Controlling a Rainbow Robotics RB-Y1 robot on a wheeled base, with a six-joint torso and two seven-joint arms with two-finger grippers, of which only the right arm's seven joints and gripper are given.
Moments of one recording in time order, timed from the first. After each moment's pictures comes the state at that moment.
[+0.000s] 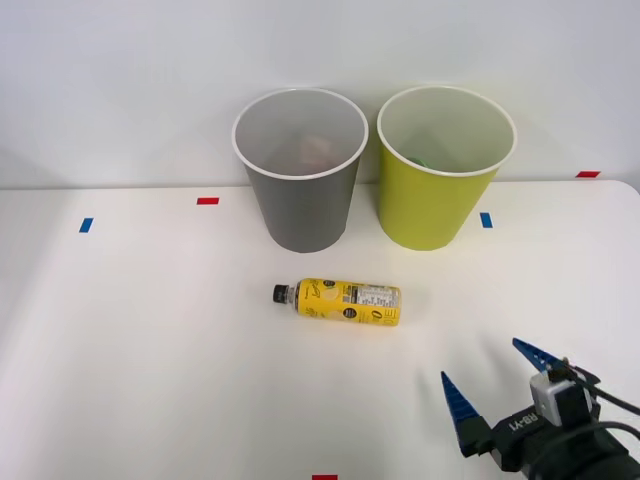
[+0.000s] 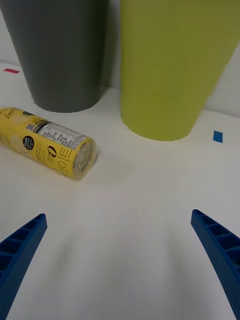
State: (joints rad) arm 0.71 -0.59 0.26 -2.33 -0.29 0.17 1.67
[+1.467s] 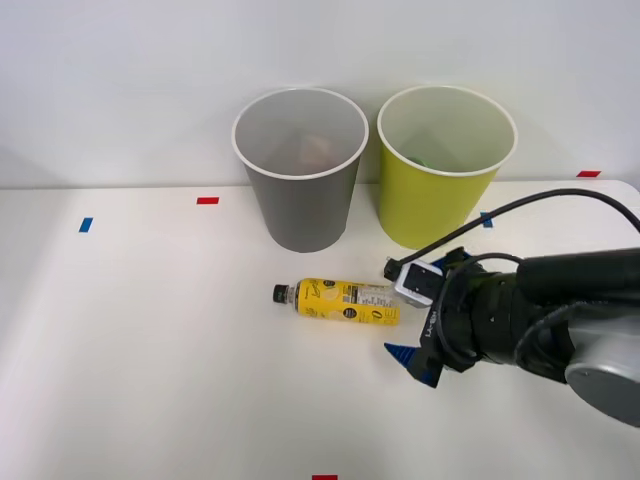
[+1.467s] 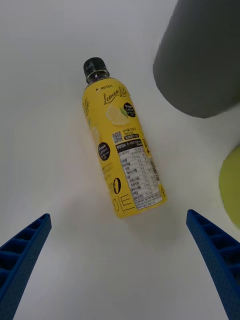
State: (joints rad) arm -0.25 -0.81 0.45 -2.32 -0.73 1.19 1.94
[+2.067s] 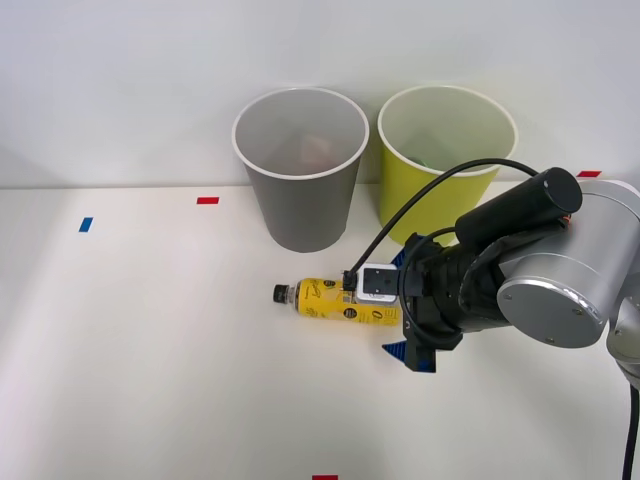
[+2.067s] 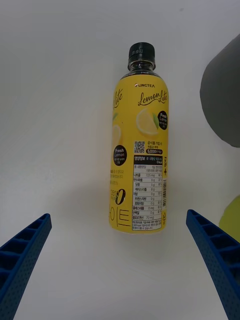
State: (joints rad) arm -0.45 -0.62 0.46 -2.18 -0.74 1.53 2.23
